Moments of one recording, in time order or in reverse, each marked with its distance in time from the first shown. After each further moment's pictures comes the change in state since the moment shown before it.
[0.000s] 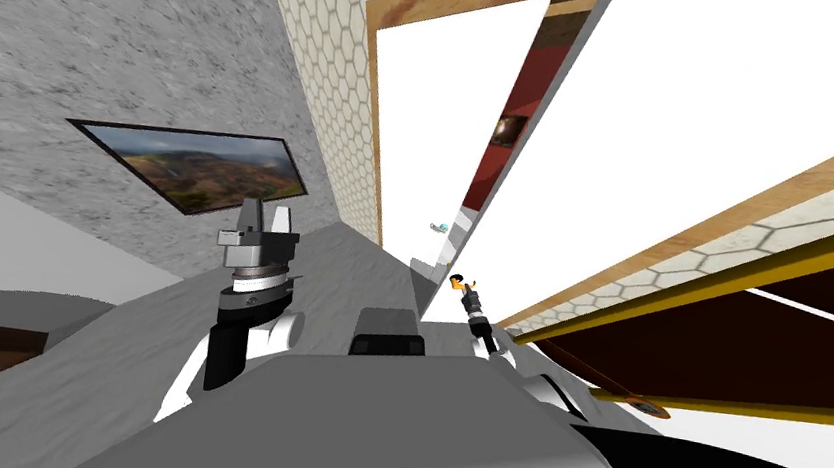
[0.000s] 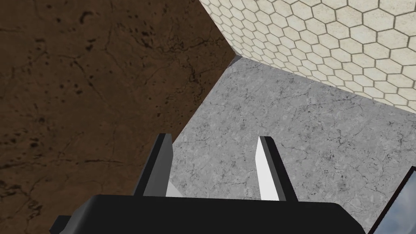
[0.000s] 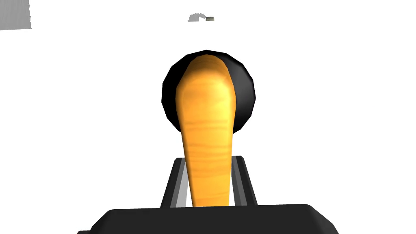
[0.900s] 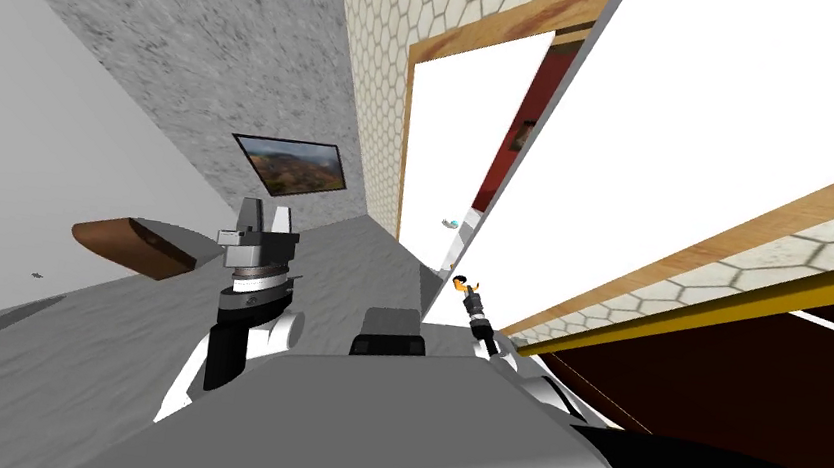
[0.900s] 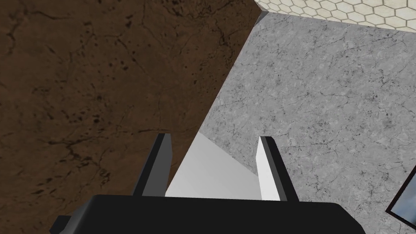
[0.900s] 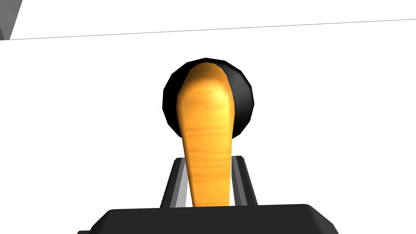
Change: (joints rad) arm 0.002 0.010 -0.050 0.032 0.018 -0.018 -0.004
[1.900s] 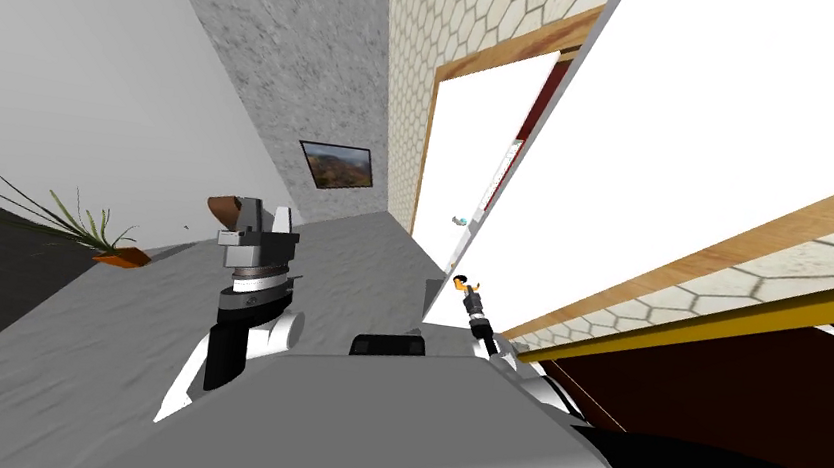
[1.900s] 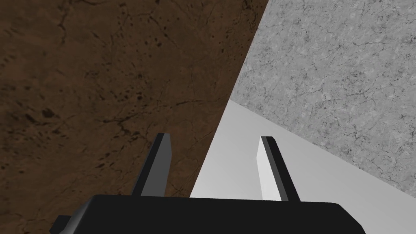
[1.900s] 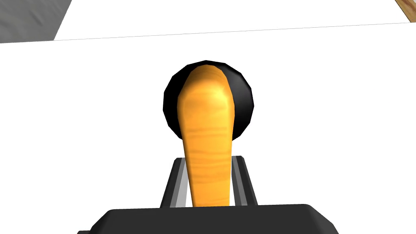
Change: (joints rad) arm 0.003 -0.004 0.032 -0.015 -0.053 0.018 0.025
